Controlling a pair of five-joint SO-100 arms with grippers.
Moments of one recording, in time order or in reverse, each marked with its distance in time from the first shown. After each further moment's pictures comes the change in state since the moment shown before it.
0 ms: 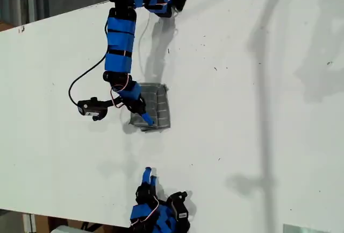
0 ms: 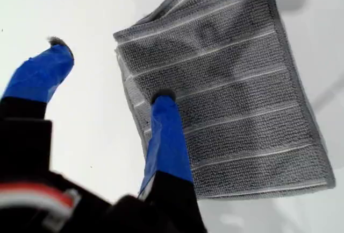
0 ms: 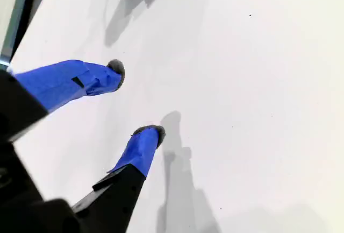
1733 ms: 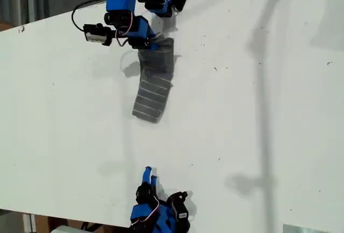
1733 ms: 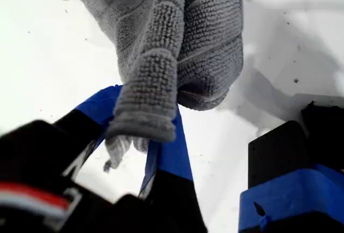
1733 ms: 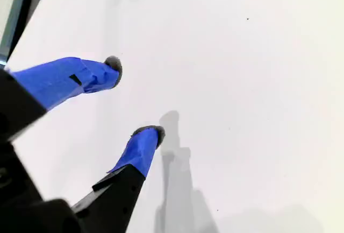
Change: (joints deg) arm 0 0.6 0.0 -0.4 0.4 -1.0; arm 1 -1.4 56.2 54.8 30.3 36.1
